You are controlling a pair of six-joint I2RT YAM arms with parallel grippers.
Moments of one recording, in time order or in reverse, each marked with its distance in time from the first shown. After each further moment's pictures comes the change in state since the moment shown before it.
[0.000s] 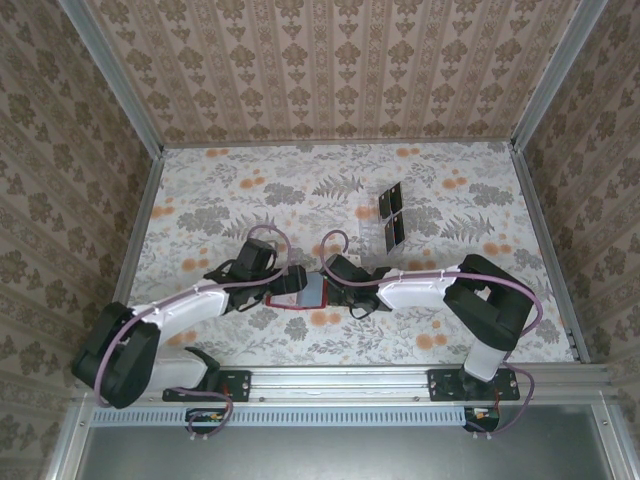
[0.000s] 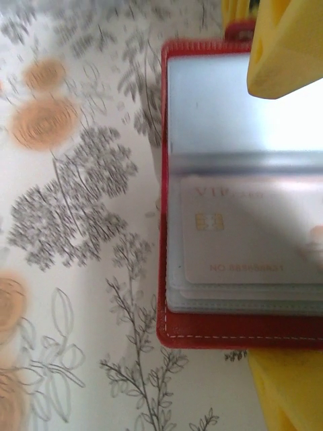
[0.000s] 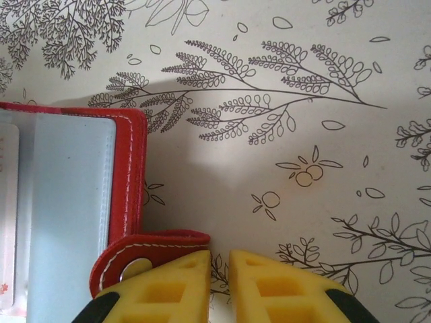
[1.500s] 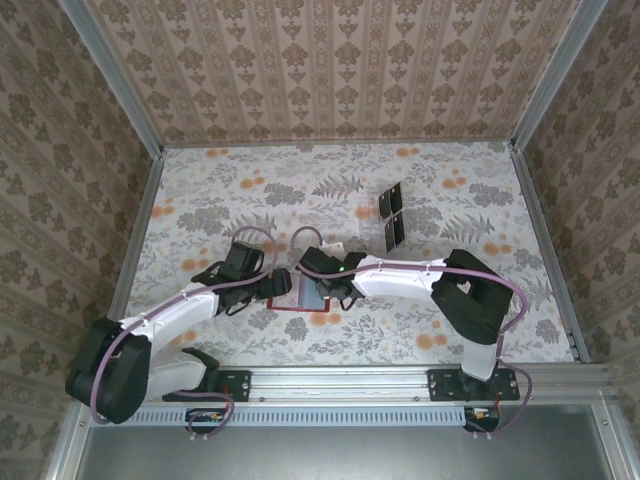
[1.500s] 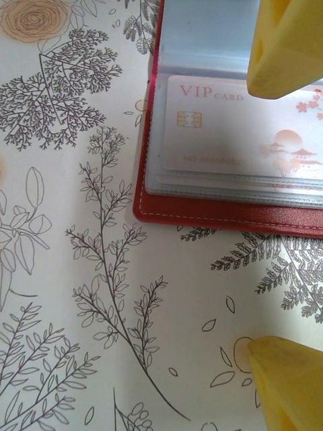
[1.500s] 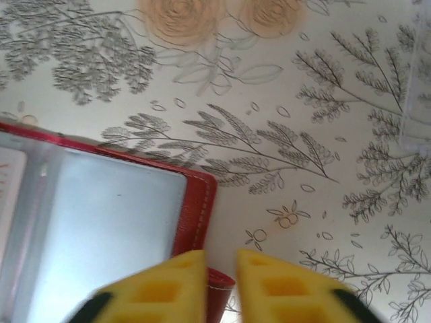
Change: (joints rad) left arm 0.094 -0.053 -0.013 -0.170 -0.049 0.037; right arm 0.051 0.108 0.303 -0.396 0.222 -0.169
